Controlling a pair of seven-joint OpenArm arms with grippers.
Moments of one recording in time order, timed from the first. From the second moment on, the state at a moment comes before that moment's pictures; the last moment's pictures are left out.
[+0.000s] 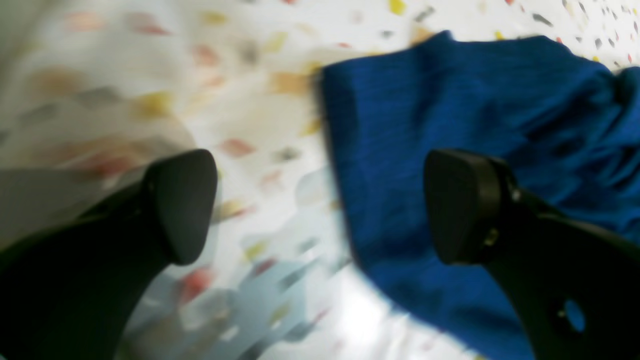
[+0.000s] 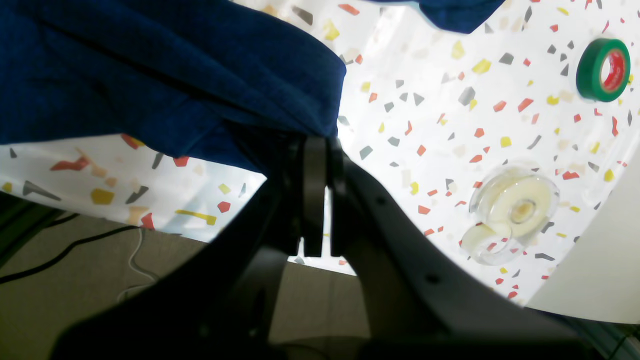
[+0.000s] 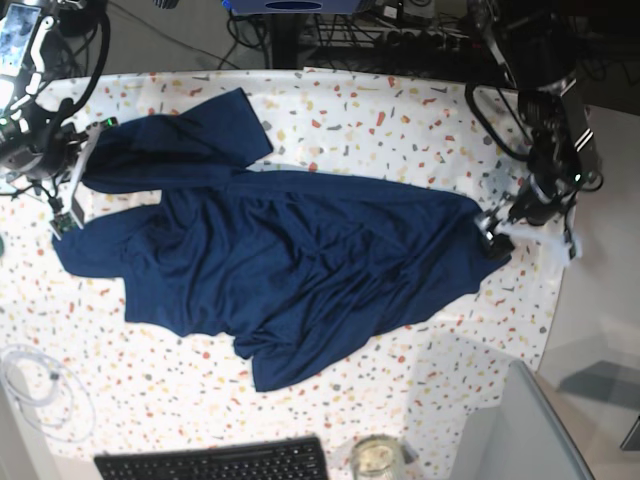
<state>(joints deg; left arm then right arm) -3.5 -9.6 -29.8 65.3 -22.0 -14.6 36.9 -14.5 5.7 22.7 109.1 3.7 40.3 -70.9</state>
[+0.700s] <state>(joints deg) -7.8 -10.3 -29.9 54.8 -22.9 -15.1 35.3 -14.5 6.1 22.6 108.6 3.8 40.3 -70.8</state>
